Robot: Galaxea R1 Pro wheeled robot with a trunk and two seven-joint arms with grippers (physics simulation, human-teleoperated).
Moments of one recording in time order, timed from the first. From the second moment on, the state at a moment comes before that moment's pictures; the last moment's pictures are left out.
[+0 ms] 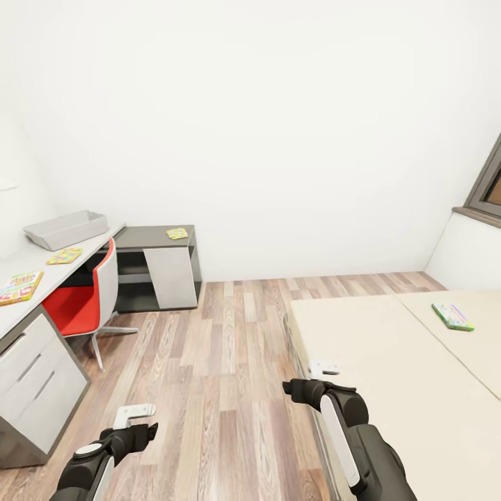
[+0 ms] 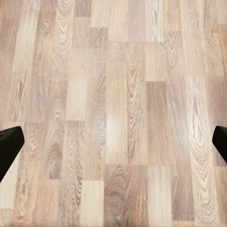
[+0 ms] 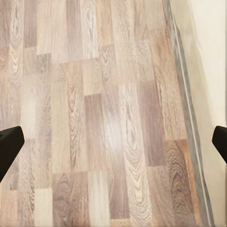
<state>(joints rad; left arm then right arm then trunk) -0.16 0.01 0.19 -1.24 -0.07 0.57 -0.09 -0.33 0.14 0.08 -1.36 -0.17 0.86 -0.14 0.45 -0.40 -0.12</state>
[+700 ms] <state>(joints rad) -0.16 0.01 0.19 -1.24 -0.07 0.57 -0.09 -0.33 0.14 0.08 -1.36 -0.17 0.86 -0.14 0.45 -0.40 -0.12</state>
